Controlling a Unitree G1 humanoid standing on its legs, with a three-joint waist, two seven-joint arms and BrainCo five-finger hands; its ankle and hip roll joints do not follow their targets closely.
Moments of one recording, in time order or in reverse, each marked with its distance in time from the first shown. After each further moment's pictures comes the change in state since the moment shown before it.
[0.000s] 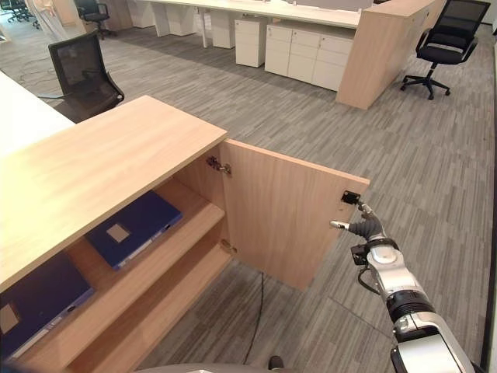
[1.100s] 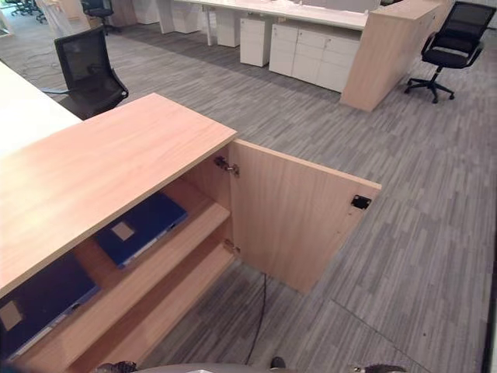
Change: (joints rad) left arm -0.055 0.028 -0.023 -0.013 0.043 -0.003 -0.021; right arm 0.263 0.137 -0.145 0.569 -0.225 0.130 0.102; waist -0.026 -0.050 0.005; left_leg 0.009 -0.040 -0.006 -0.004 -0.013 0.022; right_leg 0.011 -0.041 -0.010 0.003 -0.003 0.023
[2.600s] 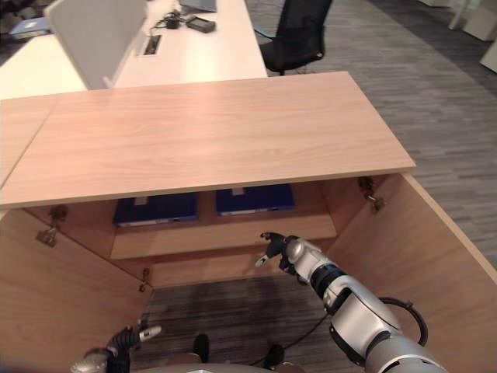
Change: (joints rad) left arm 0.301 0.058 0.048 -0.609 -0.551 0.079 -0.045; right arm -0.522 0.180 0.753 -0.434 -0.143 0.031 0.218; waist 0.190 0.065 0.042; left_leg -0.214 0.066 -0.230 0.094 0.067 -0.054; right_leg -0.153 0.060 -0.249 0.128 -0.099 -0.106
